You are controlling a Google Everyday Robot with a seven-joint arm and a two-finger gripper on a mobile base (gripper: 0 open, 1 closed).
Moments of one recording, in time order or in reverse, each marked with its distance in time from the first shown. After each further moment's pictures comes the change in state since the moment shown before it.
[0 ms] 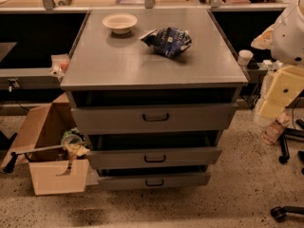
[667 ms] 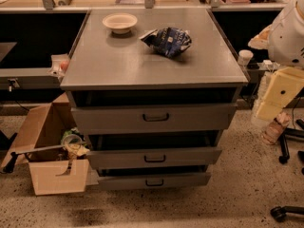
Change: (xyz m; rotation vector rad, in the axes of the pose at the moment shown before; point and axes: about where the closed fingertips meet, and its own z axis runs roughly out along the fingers) arm -0.005 0.003 0.001 0.008 -0.008 -0.017
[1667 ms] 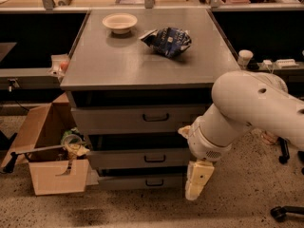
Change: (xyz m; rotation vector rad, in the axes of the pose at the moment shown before) arm -0.048 0.117 0.232 -0.278 -0.142 -0.150
